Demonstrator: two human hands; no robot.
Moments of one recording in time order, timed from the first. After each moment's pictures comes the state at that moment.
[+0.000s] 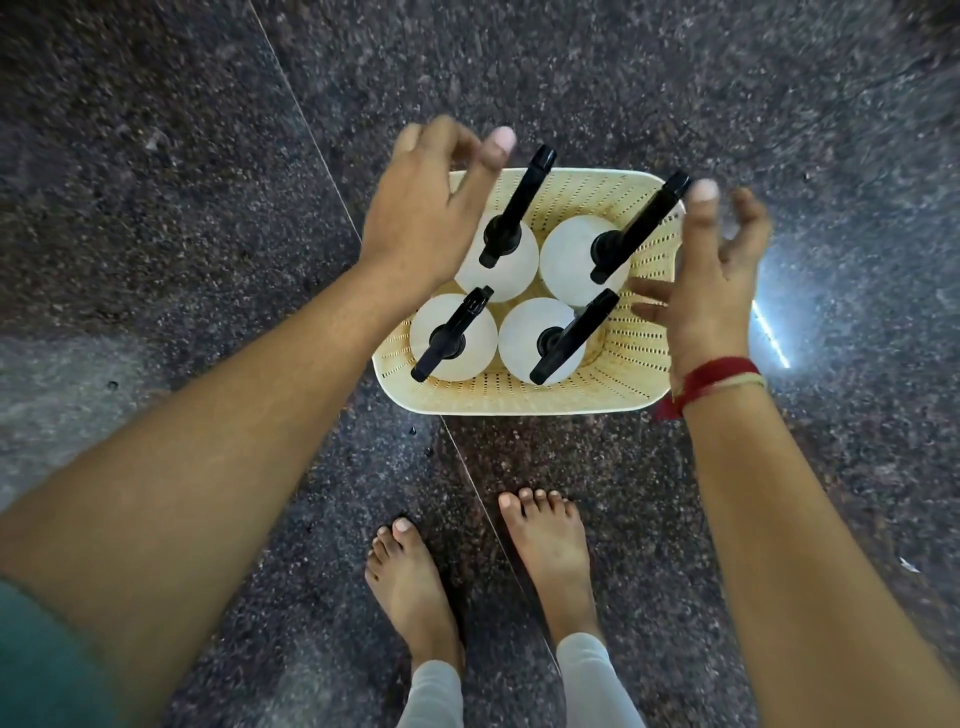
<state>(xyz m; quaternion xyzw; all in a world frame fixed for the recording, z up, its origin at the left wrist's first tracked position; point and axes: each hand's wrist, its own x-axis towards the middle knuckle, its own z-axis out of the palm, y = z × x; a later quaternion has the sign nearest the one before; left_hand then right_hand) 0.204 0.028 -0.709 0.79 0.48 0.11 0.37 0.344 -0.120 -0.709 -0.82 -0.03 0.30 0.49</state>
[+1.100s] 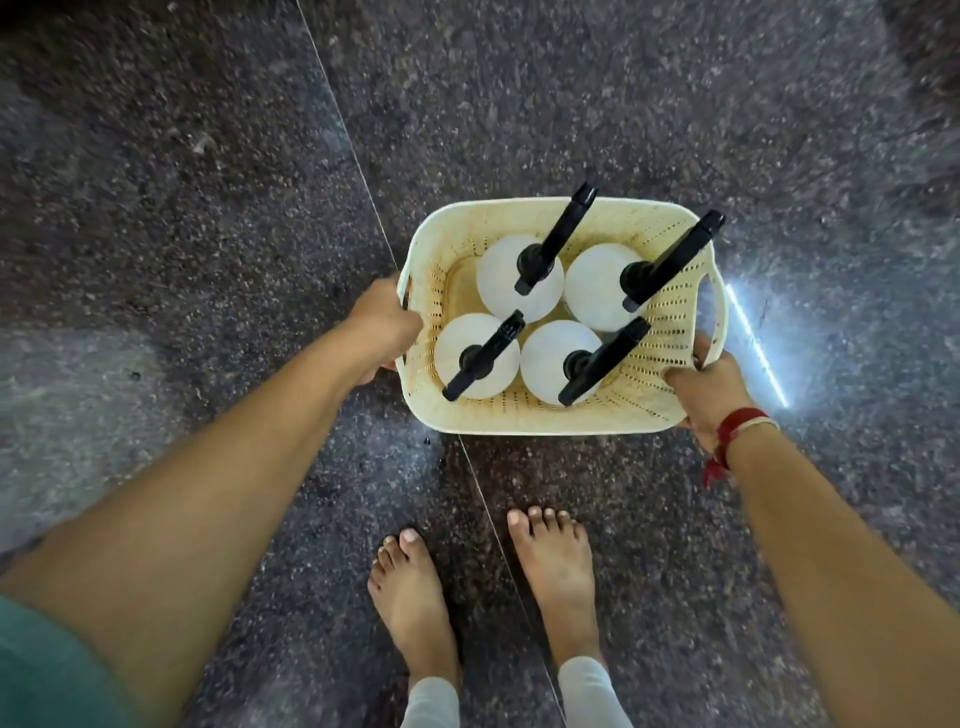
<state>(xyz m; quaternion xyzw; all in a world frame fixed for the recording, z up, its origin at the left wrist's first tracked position) 0.120 0.015 -0.755 0.55 0.63 -0.10 0.54 0.358 -0.176 -0.770 -0.83 0.00 0.48 0.28</state>
